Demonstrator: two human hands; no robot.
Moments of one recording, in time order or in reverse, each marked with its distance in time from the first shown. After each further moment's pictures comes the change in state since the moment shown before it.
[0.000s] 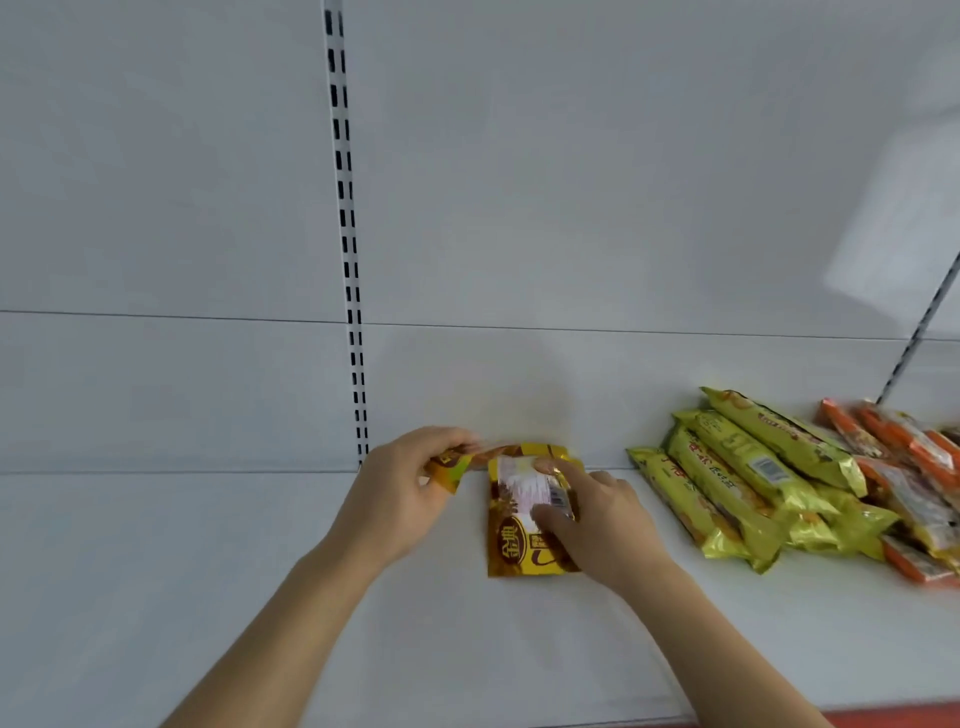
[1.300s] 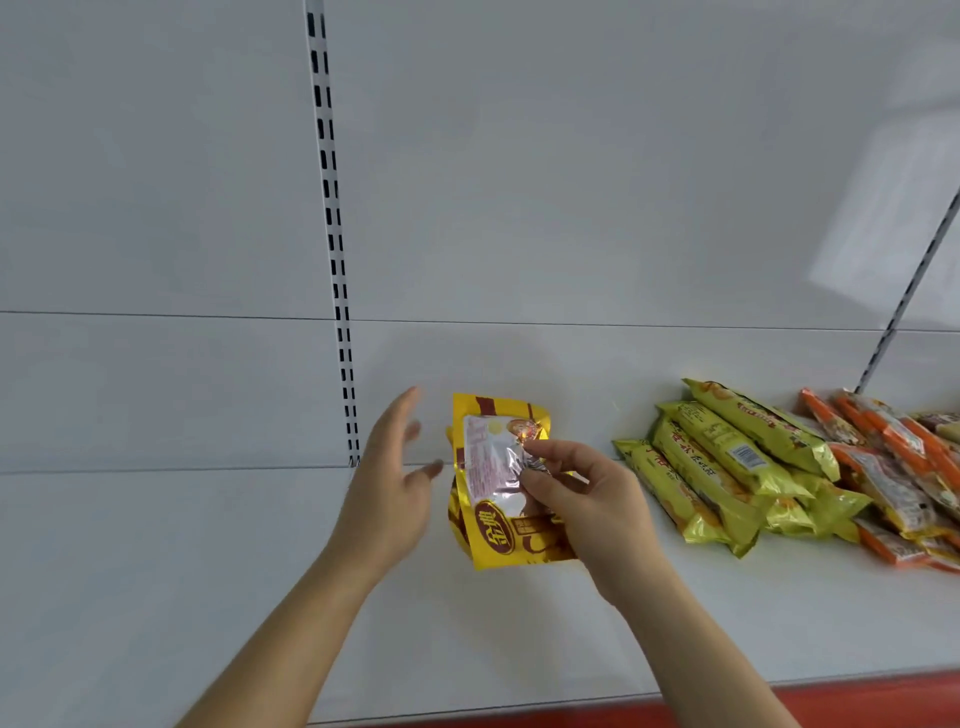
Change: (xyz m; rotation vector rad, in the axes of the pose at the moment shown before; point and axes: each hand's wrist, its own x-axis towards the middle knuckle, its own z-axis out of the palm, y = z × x) left_hand -0.010 0.020 0.013 -0.442 0.082 -0.344; right_hand -0.036 -0.037 -0.030 1.222 0.063 0.118
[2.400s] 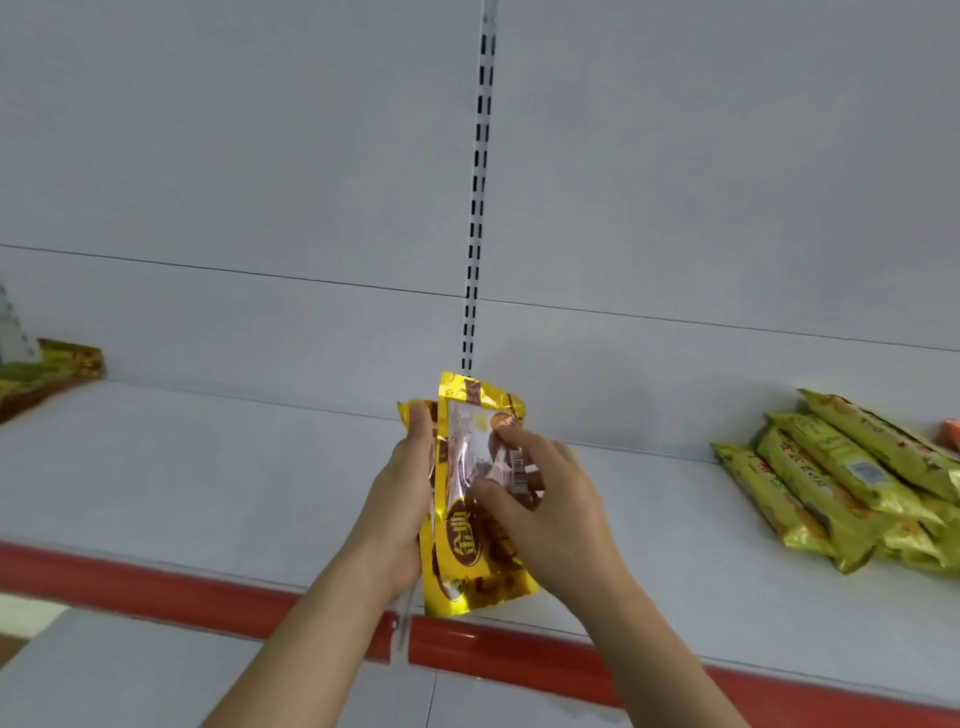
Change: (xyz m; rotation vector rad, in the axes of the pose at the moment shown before) left_hand -0.075 0.030 -0.066 -0.388 0.180 -0.465; right_hand -0.061 0.005 0.097 -0.554 -0.227 -0.305
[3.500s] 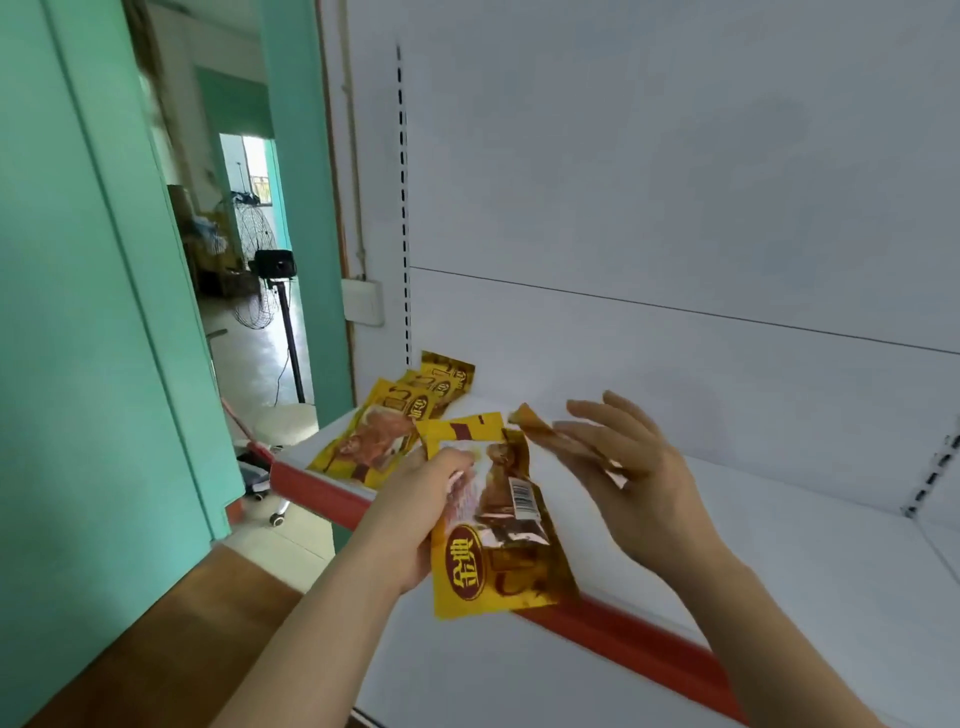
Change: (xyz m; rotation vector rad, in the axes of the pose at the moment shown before) left_hand -0.019 0.128 -0.423 -0.034 0.327 -0.022; right_hand 0.072 -0.179 0.338 -0.064 -0.062 -0.631
